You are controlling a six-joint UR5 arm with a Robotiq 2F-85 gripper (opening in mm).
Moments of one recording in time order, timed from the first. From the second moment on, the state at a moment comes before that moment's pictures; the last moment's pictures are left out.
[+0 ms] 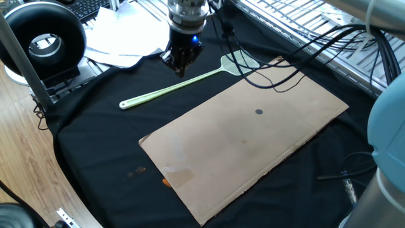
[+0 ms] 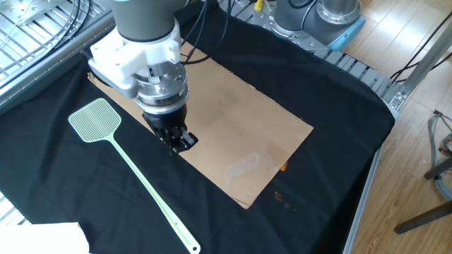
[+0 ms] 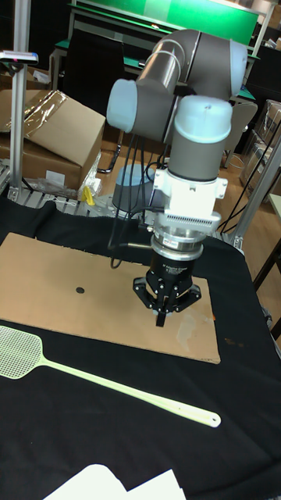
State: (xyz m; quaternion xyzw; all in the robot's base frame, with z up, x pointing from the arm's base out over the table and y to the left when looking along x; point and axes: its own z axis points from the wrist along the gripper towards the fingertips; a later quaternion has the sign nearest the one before) arm 0.602 0.072 0.122 0.03 1.00 0.06 0.05
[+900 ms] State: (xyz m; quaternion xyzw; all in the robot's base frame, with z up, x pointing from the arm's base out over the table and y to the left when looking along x) arm 0.592 0.073 0.112 0.01 1.00 0.05 0.04
